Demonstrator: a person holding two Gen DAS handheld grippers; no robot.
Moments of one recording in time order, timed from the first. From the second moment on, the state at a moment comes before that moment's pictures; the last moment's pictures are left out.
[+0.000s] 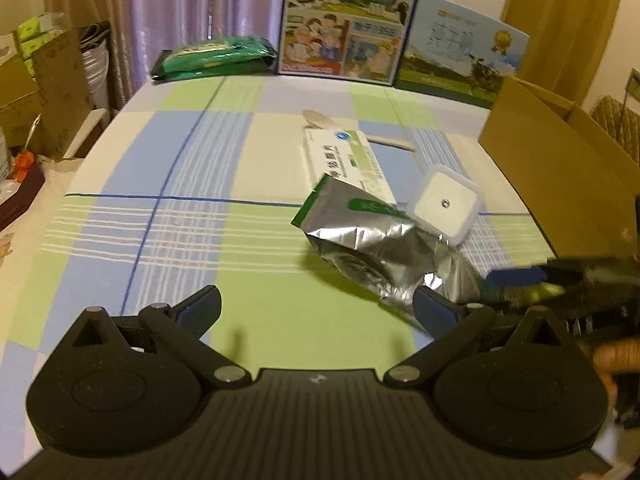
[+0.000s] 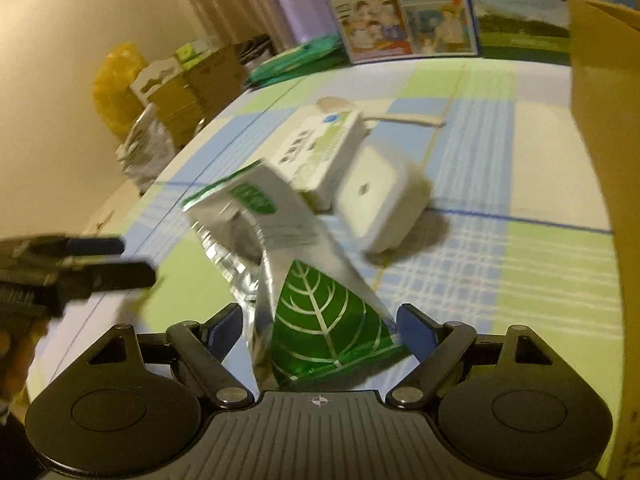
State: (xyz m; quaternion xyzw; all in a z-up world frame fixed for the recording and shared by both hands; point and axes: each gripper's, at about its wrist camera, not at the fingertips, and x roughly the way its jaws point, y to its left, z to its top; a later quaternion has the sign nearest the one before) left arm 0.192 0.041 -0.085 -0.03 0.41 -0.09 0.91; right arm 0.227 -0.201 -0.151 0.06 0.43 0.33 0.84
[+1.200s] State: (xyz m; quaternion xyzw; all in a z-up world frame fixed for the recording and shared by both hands) left arm 0.253 0.009 -0.120 0.01 0.48 -0.12 0.87; right arm 0.233 -0.181 -0.141 -0.22 0.33 0.26 0.88
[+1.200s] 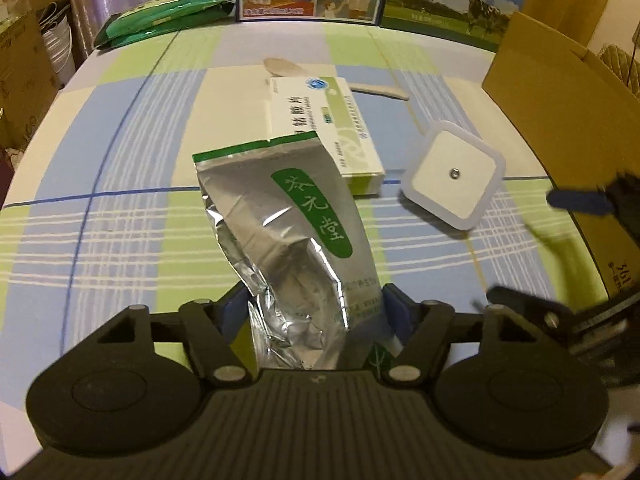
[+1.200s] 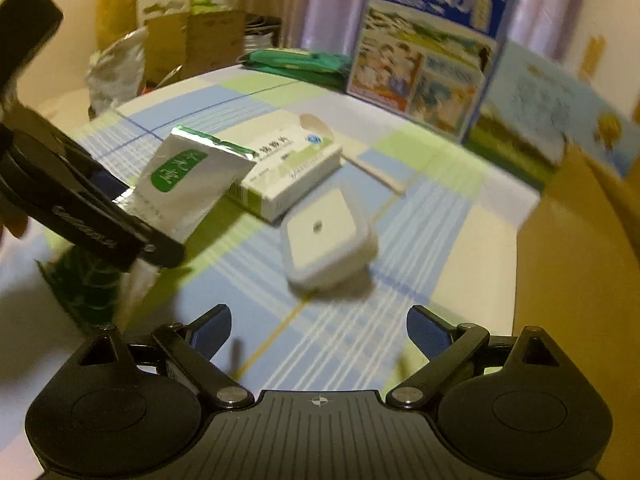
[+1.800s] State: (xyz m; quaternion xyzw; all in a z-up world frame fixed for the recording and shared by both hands) left arm 0.263 0.031 -0.120 0.00 0.48 -0.11 0.87; right arm 0.269 -0.128 -0.173 -0.35 0.31 0.22 0.86
